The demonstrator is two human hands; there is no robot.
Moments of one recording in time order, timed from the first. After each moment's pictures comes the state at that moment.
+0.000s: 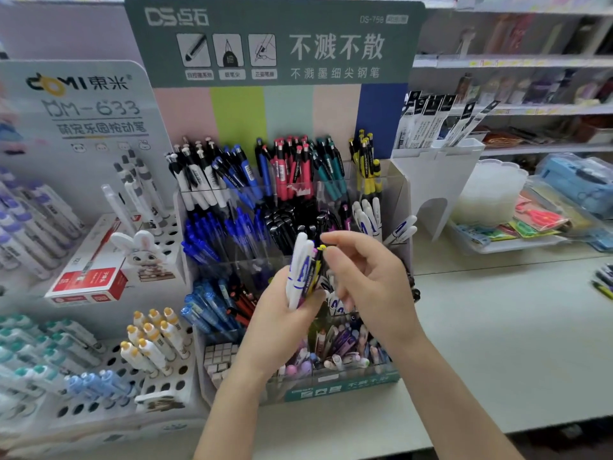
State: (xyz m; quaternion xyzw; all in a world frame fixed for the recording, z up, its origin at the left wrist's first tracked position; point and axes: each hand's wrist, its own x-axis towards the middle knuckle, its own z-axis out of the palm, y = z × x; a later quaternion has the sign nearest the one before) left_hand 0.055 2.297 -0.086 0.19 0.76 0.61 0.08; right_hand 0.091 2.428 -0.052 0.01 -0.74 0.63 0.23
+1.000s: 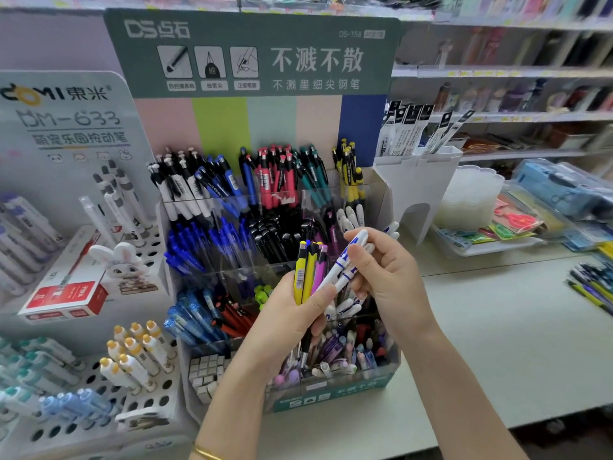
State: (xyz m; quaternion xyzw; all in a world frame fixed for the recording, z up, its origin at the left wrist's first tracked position) left_hand 0.050 2.319 -0.078 0.21 0.67 0.68 0.22; right_hand 0.089 2.461 -0.055 -0.04 -0.68 0.70 0.23
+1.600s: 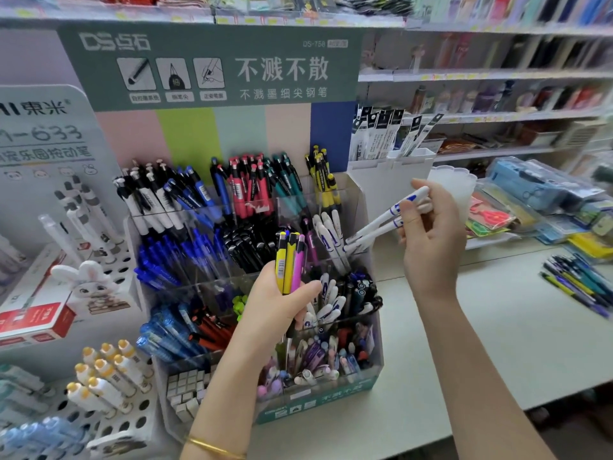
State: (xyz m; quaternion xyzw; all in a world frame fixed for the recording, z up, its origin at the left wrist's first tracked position) left_hand 0.033 2.339 -0.077 0.19 0.73 0.63 0.15; right_hand 0.077 2.531 -0.038 -0.11 -0.72 0.44 0.52
